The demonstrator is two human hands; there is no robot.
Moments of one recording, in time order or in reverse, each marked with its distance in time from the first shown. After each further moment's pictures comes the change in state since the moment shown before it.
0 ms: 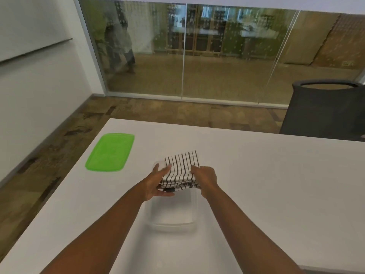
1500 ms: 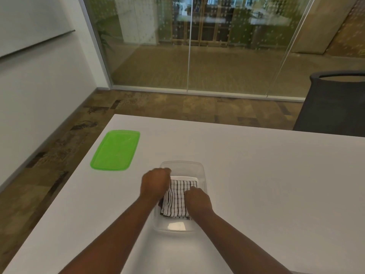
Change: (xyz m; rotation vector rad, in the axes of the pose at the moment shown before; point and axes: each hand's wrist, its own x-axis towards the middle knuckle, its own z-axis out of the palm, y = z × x) left_hand 0.018 -0.010 -0.011 1.529 0.602 0.484; right_hand 0.009 0.062 0.041 -1.363 -0.214 -0.545
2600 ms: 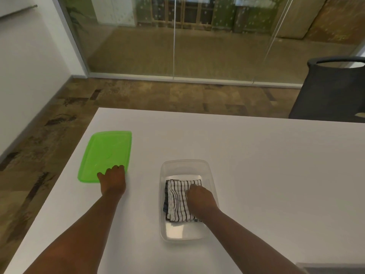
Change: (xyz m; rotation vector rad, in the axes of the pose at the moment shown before) left_hand 0.047 -0.134 0.054 0.223 -0.149 -0.267; right_hand 0.029 -0.007 0.018 -0.015 0.002 -0.004
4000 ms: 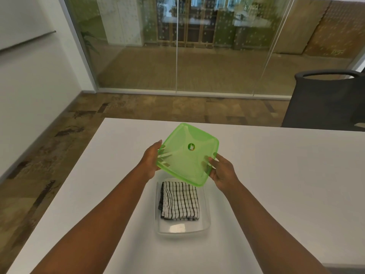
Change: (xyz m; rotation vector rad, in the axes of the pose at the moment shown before) left_hand -0.040 0.095 -0.129 -1.815 -0.485 -0.181; right_hand -0.015 0.055 -0.095 2.104 0.308 0.471
